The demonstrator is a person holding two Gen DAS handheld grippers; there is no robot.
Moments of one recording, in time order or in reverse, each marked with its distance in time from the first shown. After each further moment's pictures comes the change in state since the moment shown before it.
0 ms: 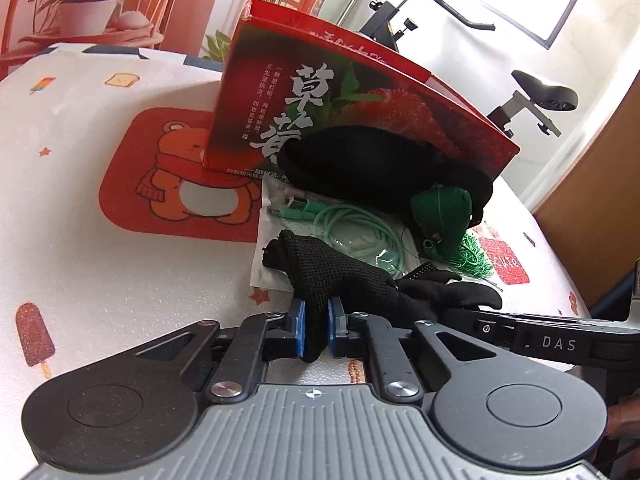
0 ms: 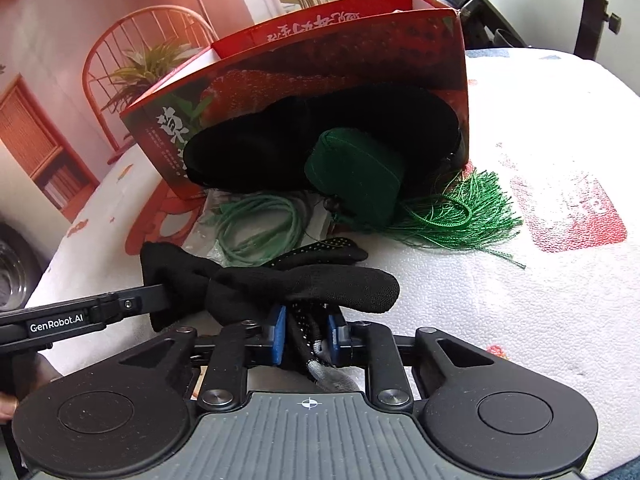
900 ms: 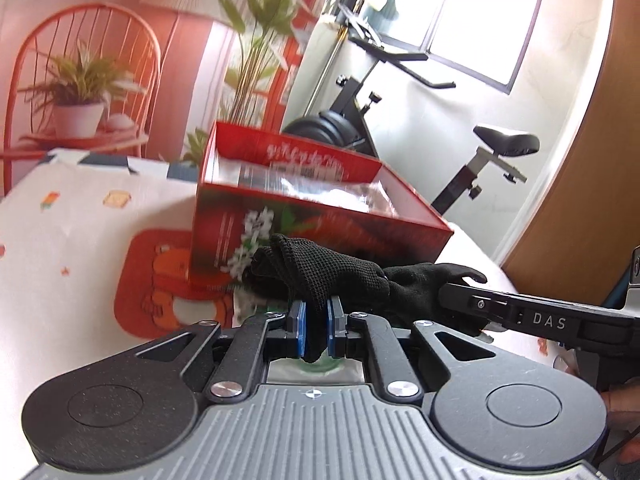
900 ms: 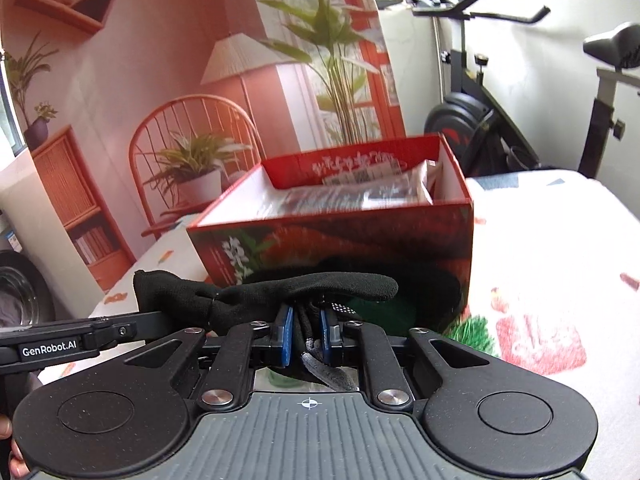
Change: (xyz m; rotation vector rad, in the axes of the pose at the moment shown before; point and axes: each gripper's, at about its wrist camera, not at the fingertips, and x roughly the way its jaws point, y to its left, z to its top) left arm -0.076 -0.046 0.033 0.095 -0.231 0.003; right arm -0.081 0.031 0.039 -0.126 -0.293 0.032
